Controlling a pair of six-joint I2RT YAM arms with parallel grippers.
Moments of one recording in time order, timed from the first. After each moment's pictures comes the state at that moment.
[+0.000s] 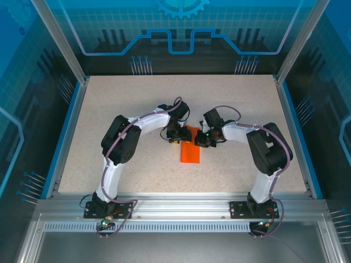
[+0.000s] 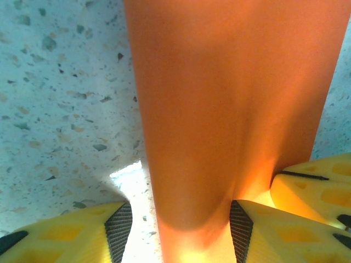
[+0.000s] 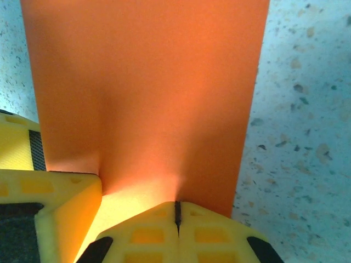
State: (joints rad) left arm -0.60 2.16 1.59 -0.81 0.30 -0.59; right arm 0.43 1.82 0.99 -0.35 -0.39 0.56
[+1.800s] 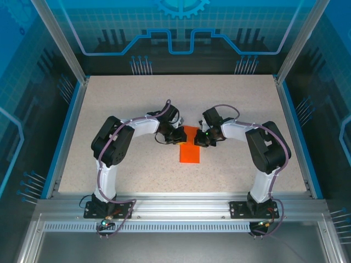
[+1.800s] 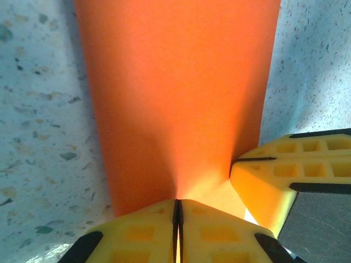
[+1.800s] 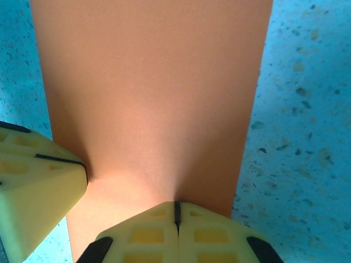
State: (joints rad) left arm -0.52 2.05 1.30 -0.42 0.54 -0.64; right arm 0.43 1.85 1.03 -0.41 -0.39 0.54
